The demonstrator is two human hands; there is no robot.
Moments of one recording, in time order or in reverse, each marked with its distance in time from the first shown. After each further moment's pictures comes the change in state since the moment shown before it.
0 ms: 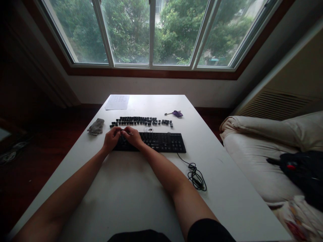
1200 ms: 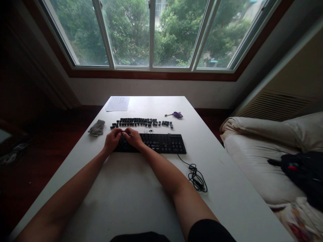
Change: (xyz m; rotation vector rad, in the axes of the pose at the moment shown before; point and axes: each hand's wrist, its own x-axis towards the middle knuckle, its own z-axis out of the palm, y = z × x) left_hand 0.000 0.002 -0.001 0.015 -0.010 -0.015; right_hand 0.000 -0.003 -0.002 -0.004 -0.004 0.018
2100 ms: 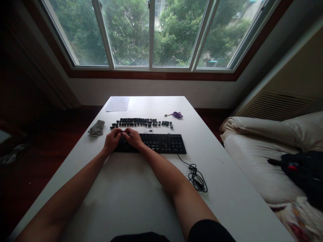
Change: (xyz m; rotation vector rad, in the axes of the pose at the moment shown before) left_hand 0.000 -0.001 0.000 -0.007 -0.013 -0.004; right_hand 0.000 -0.001 -0.001 0.003 -0.007 -0.014
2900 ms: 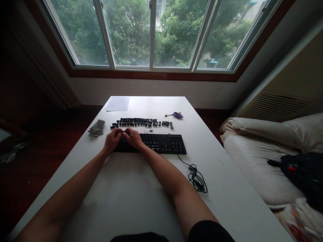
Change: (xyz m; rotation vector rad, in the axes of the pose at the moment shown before) left_hand 0.001 -0.002 0.001 0.008 0.014 -0.005; right_hand 0.000 -0.002 0.000 -0.039 -0.006 0.014
